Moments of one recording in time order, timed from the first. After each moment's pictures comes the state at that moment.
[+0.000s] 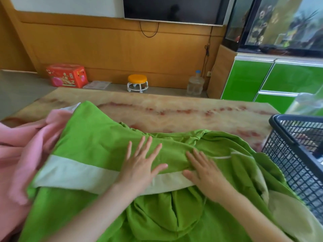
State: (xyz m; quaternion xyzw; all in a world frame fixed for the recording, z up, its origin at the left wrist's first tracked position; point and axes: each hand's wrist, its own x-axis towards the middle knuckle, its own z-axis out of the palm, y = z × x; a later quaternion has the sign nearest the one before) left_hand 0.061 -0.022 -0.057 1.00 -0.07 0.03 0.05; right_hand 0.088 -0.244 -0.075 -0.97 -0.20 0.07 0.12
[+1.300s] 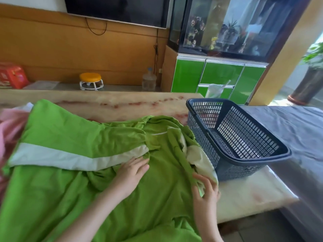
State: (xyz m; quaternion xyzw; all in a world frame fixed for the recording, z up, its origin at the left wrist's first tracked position) left_hand -0.045 -0.116 -0.051 0.92 -0.15 -0.06 0.36; right_hand -0.132 -0.319 -0.065 -0.80 0.22 -0.22 0.51
